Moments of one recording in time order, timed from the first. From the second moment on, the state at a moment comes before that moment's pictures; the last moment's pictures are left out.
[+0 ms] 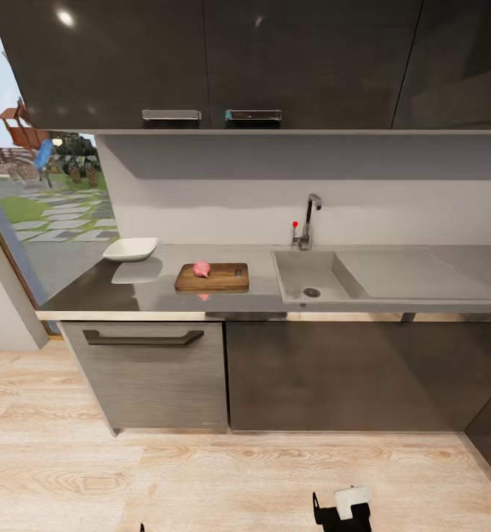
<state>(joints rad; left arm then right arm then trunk) -0.30 -0.06 -0.13 0.08 0.07 -1.04 0.44 -0.36 0.05 -0.09 -0.17 0.34 -0.53 -0.21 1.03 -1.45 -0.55</state>
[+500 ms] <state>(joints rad) -0.30 -0.06 -0.13 0.08 0.07 -1.04 0.44 -0.36 0.05 -0.09 -0.16 0.34 -0.53 -0.21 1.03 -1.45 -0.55</state>
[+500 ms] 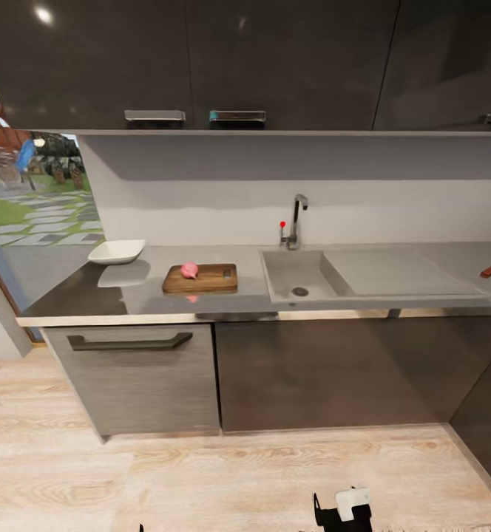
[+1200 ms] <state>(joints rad) -0.30 -0.06 -0.13 0.08 0.07 -1.02 0.44 -0.36 0.05 -0.09 -0.16 0.34 -0.53 -0.21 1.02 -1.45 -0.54</state>
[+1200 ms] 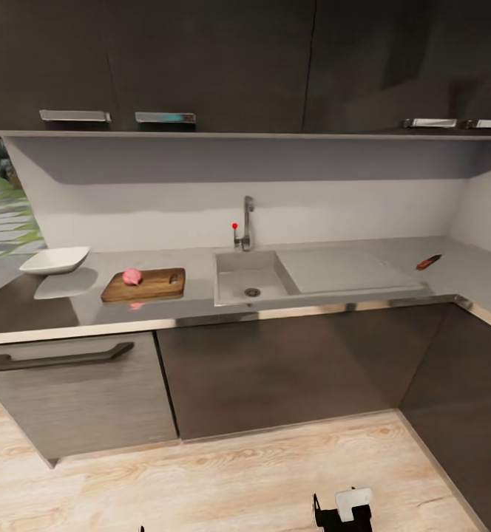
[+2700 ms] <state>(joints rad) -0.30 -0.06 -0.13 0.08 0.07 -1.02 0.44 -0.36 0.04 -0.09 -0.15 0.34 -0.53 -0.21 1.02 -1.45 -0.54</state>
